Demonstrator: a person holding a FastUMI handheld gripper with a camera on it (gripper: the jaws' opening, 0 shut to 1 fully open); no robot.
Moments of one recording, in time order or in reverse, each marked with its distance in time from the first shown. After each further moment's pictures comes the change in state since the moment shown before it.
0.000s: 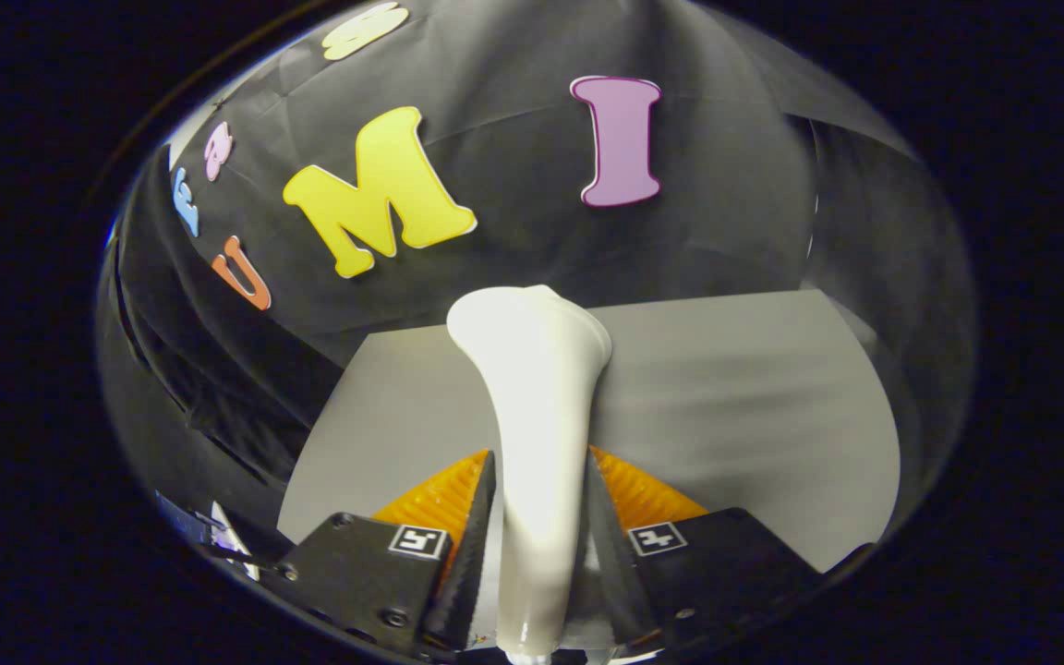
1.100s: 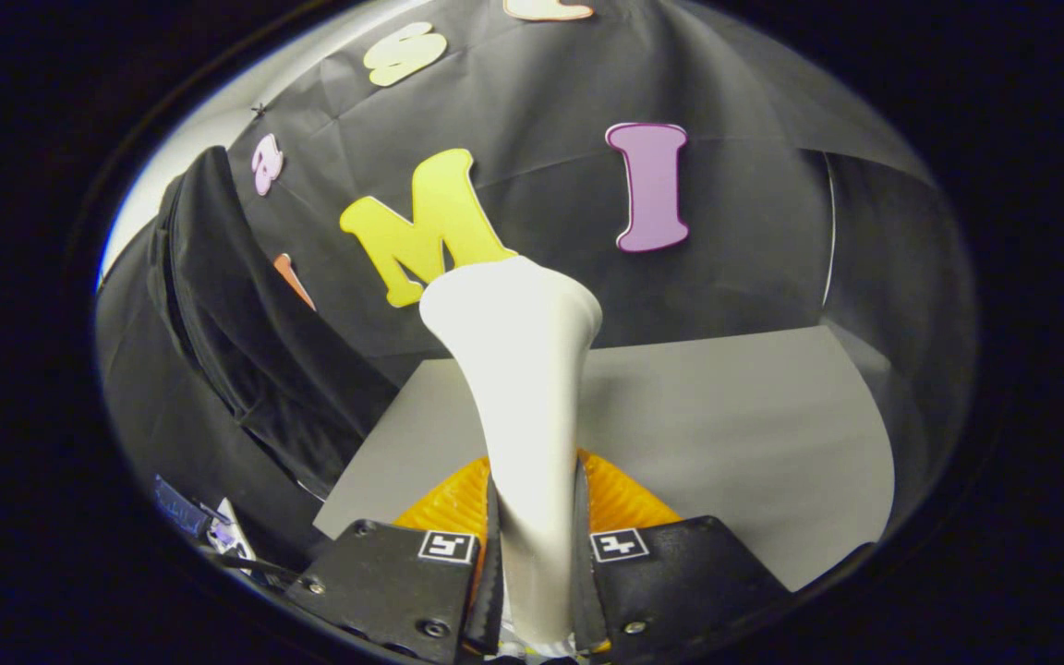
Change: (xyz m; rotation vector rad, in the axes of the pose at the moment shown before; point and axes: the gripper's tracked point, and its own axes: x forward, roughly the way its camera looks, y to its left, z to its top) arm -0.050 0.029 0.009 -0.108 -0.183 0.106
